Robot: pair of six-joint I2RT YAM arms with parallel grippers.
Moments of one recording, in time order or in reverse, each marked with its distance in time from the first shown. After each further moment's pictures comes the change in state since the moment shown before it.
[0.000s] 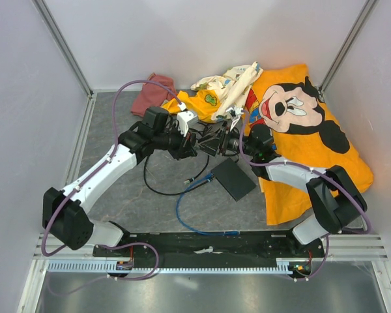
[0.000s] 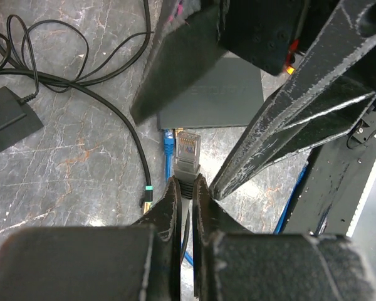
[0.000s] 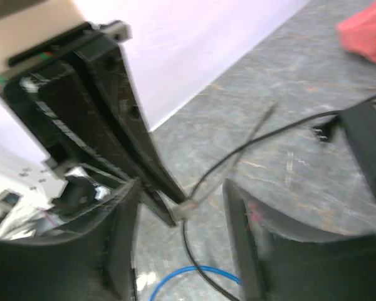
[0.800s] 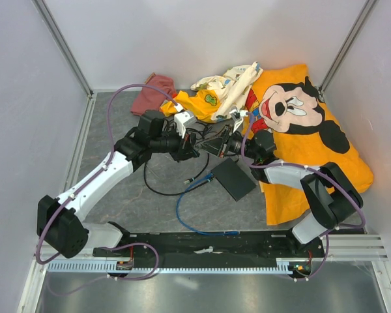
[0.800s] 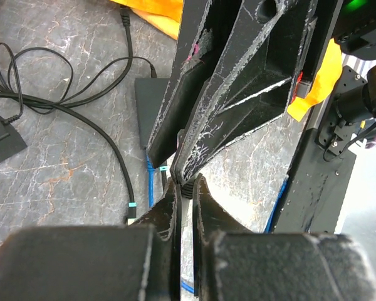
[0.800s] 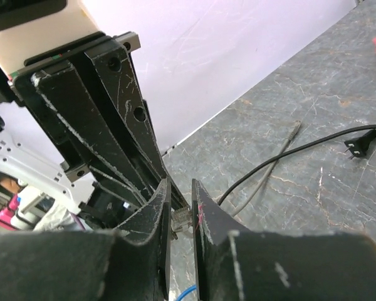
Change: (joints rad) left arm -0.002 -0.074 -0.083 0.127 0.047 -0.075; right arm -0.004 0.051 -0.056 0.269 -0.049 0.162
